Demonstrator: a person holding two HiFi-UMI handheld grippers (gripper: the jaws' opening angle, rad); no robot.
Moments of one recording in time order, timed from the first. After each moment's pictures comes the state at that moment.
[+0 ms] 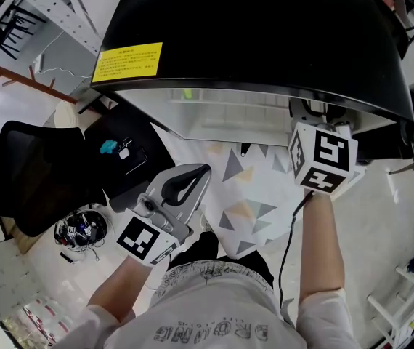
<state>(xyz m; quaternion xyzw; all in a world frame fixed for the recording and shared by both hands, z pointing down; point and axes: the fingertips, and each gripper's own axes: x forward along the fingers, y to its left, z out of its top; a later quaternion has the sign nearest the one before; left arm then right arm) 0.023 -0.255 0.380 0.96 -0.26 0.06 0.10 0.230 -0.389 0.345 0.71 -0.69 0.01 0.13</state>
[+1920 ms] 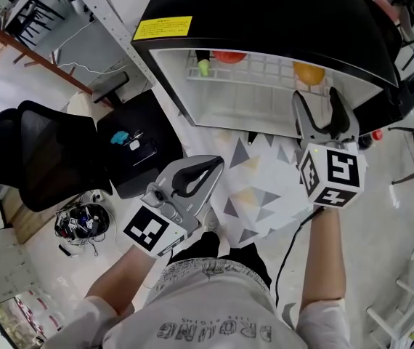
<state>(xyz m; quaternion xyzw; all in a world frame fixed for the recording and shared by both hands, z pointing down) 0.020 -0.198 0.345 0.96 -0.26 0.04 0.06 0.202 -0.305 0.322 0.67 -0.74 0.01 0.11</state>
